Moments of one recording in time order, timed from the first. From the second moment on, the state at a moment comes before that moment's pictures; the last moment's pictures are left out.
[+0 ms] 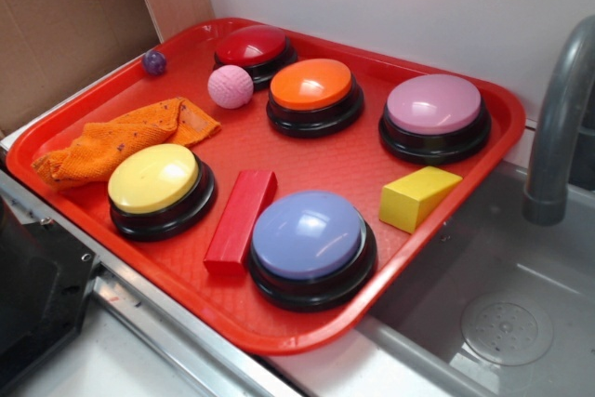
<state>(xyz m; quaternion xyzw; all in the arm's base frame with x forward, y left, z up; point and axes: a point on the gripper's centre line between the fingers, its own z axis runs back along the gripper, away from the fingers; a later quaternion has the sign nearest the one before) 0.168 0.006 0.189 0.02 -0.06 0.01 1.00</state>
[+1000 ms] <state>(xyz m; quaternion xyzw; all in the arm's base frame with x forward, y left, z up) 0.246 0.059 0.066 -0.05 -0.05 0.20 0.98</state>
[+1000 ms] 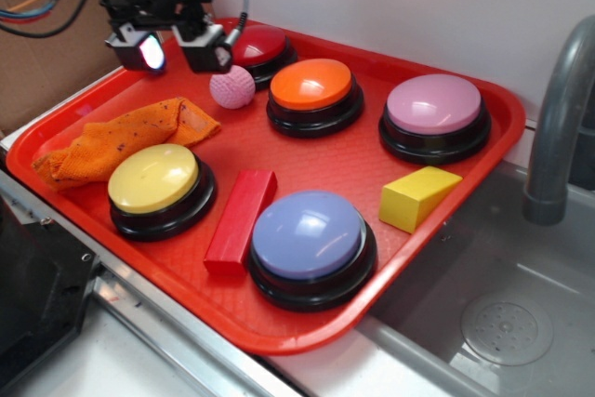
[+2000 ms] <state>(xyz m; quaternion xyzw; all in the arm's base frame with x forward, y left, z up) 0.274 0.060 0.037 -0.11 -0.06 0.21 0.97</state>
